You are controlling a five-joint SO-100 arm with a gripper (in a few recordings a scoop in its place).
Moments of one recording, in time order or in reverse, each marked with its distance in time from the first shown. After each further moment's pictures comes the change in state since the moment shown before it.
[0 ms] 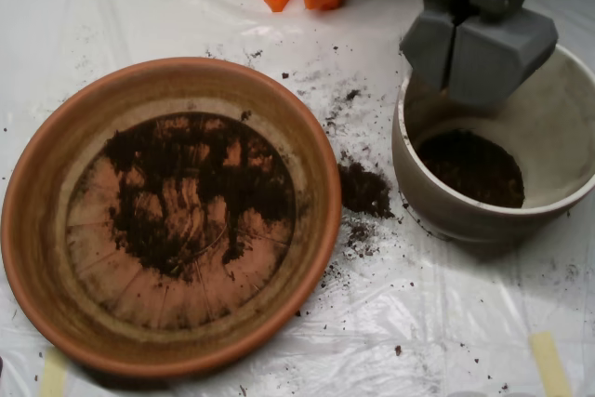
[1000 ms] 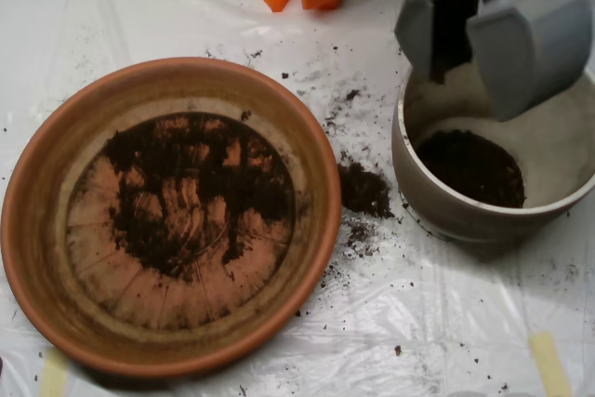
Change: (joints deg) arm 6.4 5.4 -1.2 -1.2 10.4
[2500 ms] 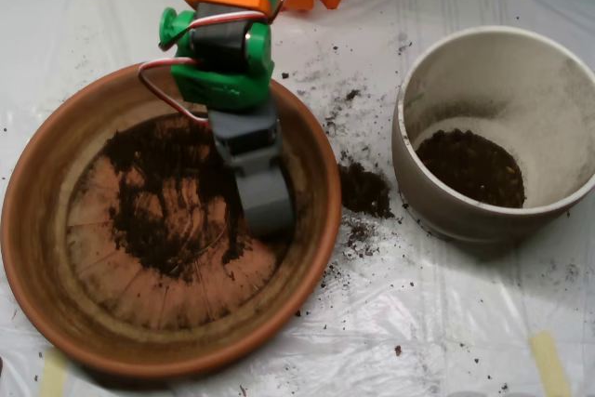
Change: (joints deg) arm 36.2 -23.2 29.1 -12.1 -21.4
